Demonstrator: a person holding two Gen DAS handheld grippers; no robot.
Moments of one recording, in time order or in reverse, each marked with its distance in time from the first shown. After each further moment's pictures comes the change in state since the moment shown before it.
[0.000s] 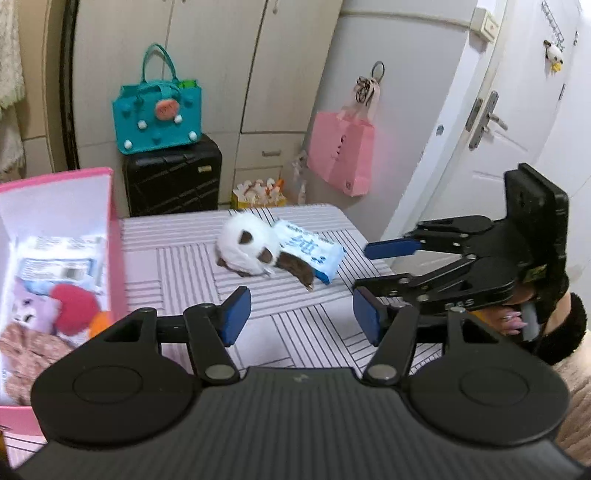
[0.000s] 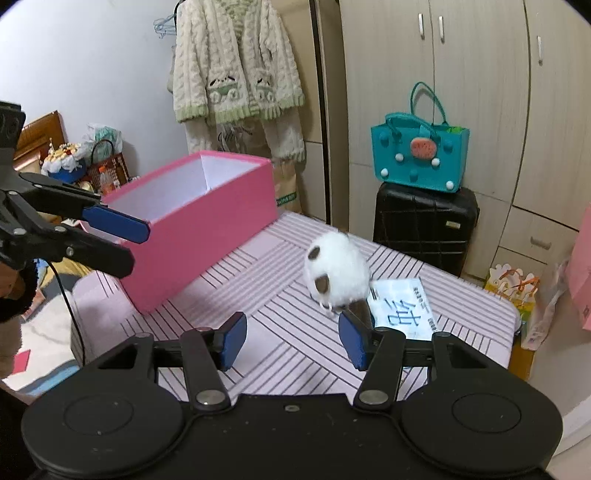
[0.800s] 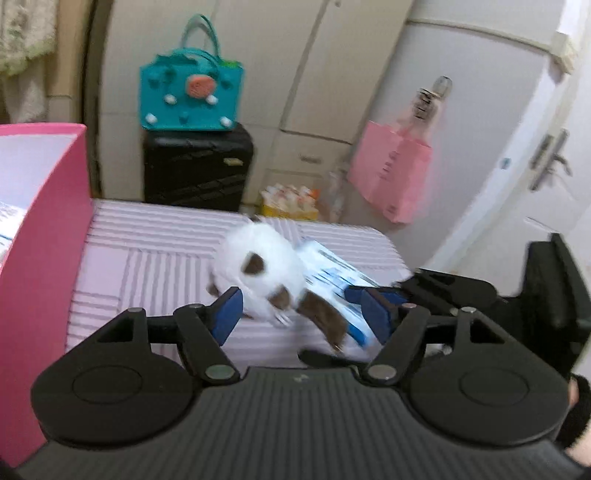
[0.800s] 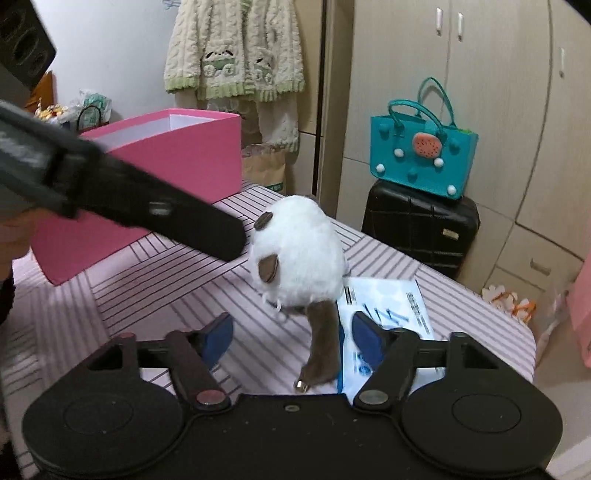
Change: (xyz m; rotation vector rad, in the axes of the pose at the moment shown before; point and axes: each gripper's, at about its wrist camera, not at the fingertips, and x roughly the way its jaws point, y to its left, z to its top) left arm 0.133 0.021 0.010 -0.169 -0.072 0.126; right arm 0.095 -0.031 -0.016 -0.133 -0.008 -0.056
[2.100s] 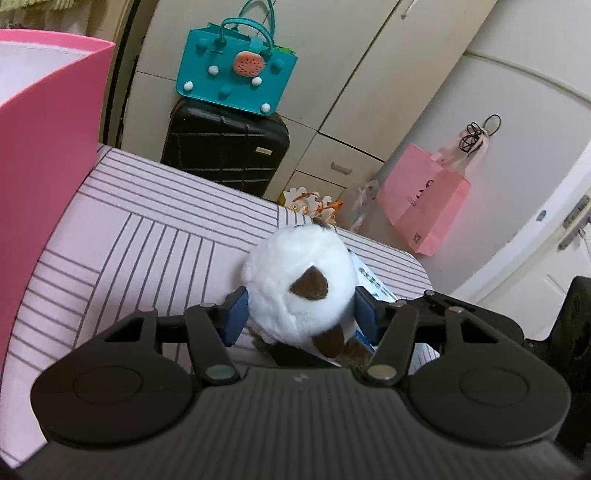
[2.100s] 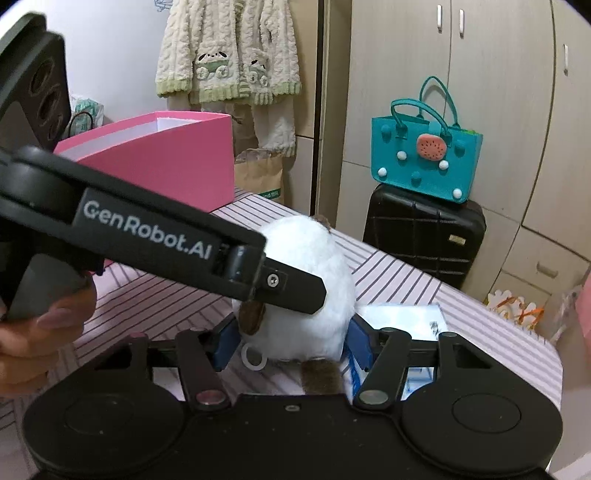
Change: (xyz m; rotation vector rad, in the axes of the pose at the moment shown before) left arm 0.058 0.034 -0.013 -0.231 -0.007 -0.009; right arm 0.029 0.005 0.016 0.051 -0.004 -0.001
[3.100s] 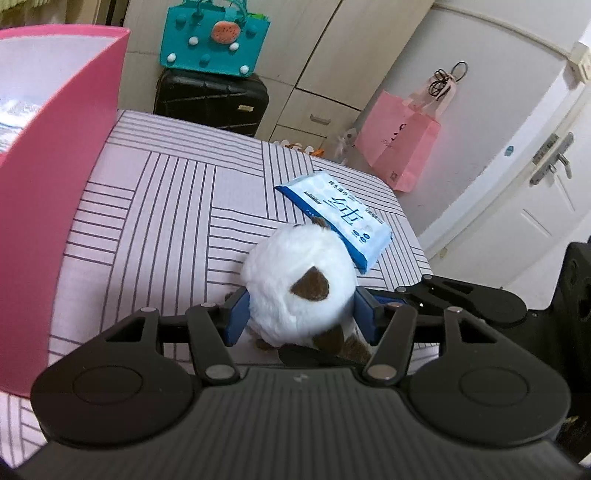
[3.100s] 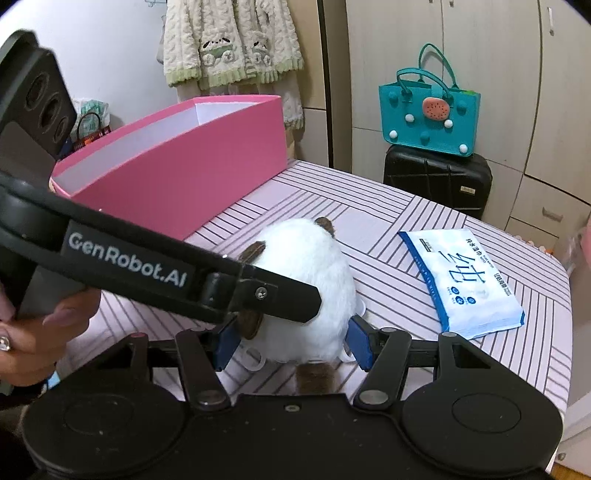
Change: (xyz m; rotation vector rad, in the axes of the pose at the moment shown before) left arm -0.085 -0.009 -0.042 0.095 0.142 -0.034; right arm -0.061 0.064 -0.020 0.115 0.093 0.033
